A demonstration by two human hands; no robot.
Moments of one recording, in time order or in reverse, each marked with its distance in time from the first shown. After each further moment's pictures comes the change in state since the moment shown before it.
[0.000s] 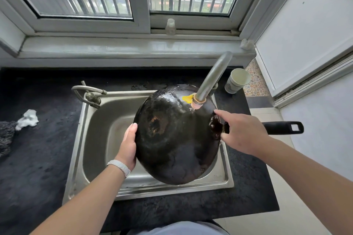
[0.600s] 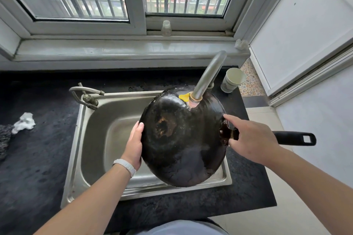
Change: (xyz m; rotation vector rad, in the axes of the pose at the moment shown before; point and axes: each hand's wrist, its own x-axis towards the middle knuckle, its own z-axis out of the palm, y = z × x) left_hand 0.002 -0.005 0.020 -0.021 -0.093 0.049; right_hand -0.035 0.005 -0.005 0.003 -0.013 0.138
